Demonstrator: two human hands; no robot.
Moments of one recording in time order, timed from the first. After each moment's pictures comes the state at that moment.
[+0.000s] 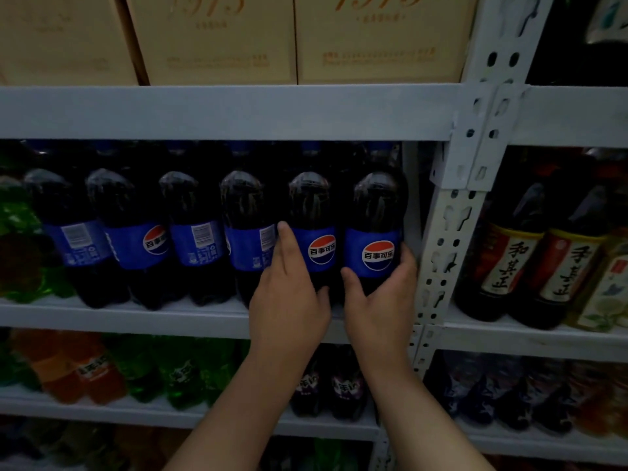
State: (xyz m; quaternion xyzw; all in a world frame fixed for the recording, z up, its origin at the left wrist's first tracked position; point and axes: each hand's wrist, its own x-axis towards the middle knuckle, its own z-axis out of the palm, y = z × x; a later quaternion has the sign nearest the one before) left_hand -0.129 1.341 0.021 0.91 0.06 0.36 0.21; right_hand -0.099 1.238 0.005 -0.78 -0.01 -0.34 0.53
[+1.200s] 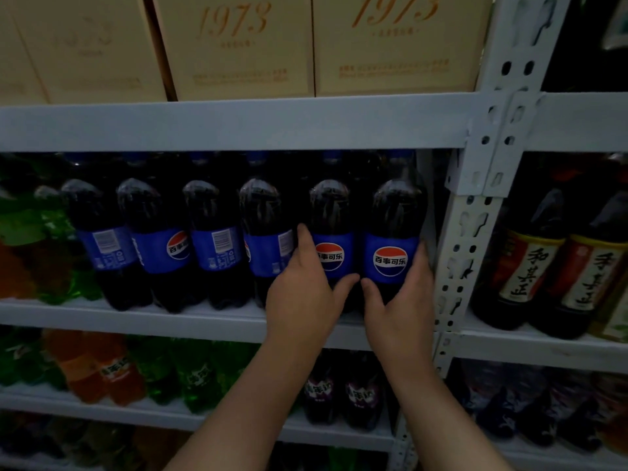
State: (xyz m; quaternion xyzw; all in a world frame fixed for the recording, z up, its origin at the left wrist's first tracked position) left_hand -0.115 1.346 0.031 0.90 0.07 0.35 0.24; right_hand -0.099 1.227 0.005 -0.79 -0.07 -0.34 0.50
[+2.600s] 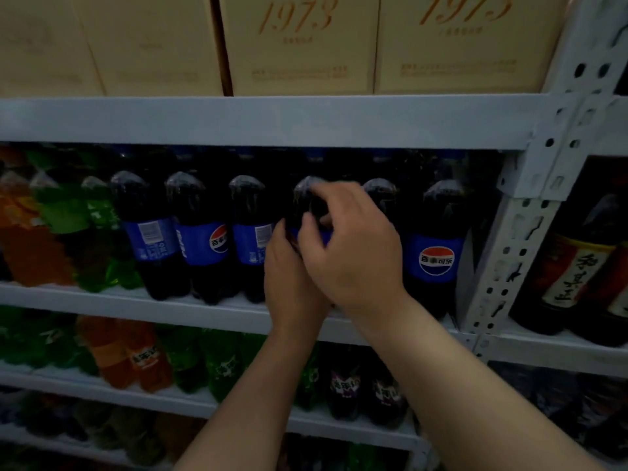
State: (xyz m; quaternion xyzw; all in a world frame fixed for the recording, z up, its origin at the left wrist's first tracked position) left_hand -0.109 1.410 0.032 0.84 0.10 0.39 0.37; right_hand -0.135 1.324 0.102 -0.77 -0.31 -0.43 0.36
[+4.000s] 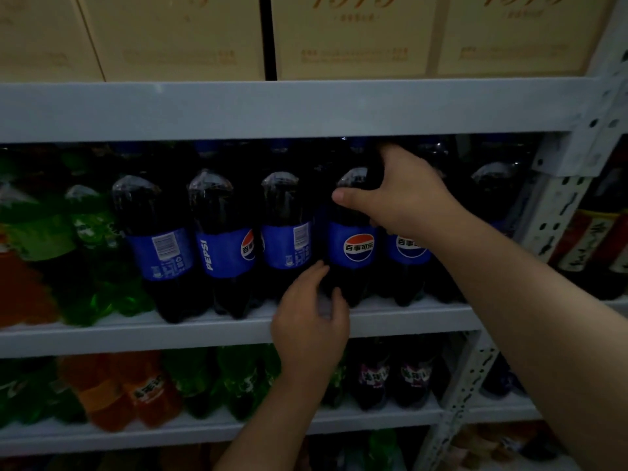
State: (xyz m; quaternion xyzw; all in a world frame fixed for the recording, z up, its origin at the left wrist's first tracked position) left_hand -0.138 1.467 -0.027 0.77 -0.05 0.50 0.39; right_hand -0.088 1.347 0.144 -0.89 -0.17 -0.22 0.37
